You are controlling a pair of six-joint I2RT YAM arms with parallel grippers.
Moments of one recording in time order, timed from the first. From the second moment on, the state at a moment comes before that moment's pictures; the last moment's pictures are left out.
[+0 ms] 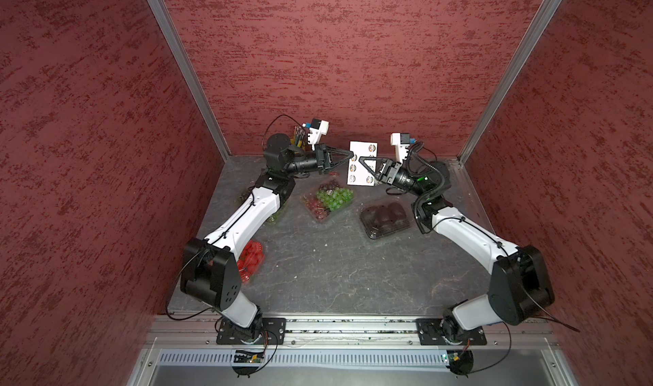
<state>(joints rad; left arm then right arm) -0.35 1.58 1.38 0.41 1.05 -1.19 0.39 1.50 1.08 0.83 -0.78 1.14</state>
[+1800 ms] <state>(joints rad) -0.36 1.58 1.32 0.60 1.04 -1.33 0.40 1.50 1.08 0.90 -0.79 1.16</state>
